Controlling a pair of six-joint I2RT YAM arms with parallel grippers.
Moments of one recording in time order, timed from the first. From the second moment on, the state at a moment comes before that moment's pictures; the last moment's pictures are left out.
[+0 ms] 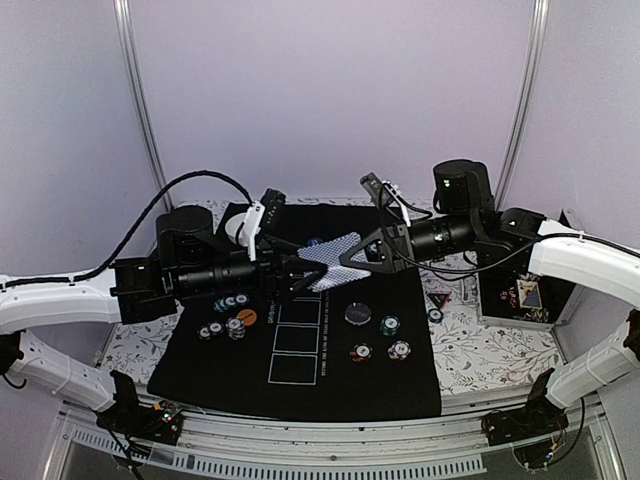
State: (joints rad) left arm -1.05 1.19 0.88 0.14 0.09 -0.30; right arm 0.87 1.35 1.18 -0.18 -0.70 0.49
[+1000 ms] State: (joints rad) left arm -1.00 1.32 0.78 0.47 0.41 -0.54; right arm 0.84 1.36 1.06 -0.05 -0.81 0.54
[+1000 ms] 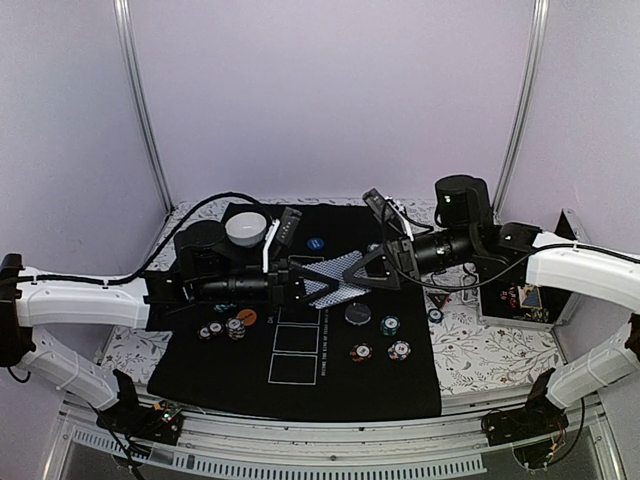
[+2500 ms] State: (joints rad) left arm -1.00 1.45 1.02 0.26 0.75 -0.63; right arm 0.91 1.18 0.73 0.37 -0.71 -0.70
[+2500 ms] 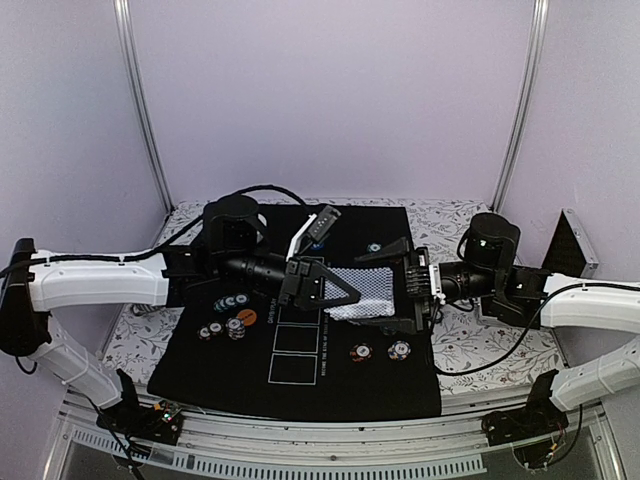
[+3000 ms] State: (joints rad) left arm -1.00 1.46 1.03 0.25 0.76 -0.64; right arm 0.92 1.19 0.73 0.41 -0.71 -0.69
